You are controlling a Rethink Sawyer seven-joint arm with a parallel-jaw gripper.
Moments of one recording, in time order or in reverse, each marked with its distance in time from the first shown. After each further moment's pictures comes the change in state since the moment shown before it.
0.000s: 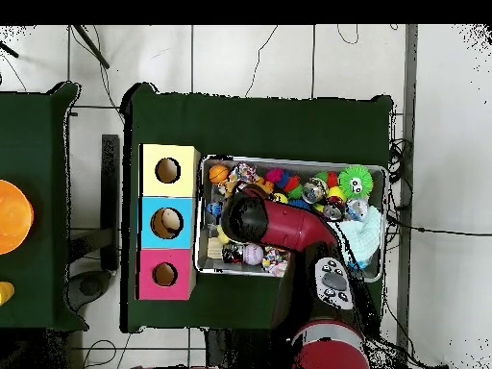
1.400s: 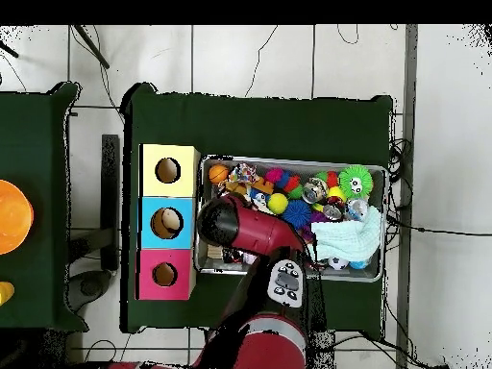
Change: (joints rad) arm 0.170 0.084 -0.131 0.002 0.175 -0.009 0.017
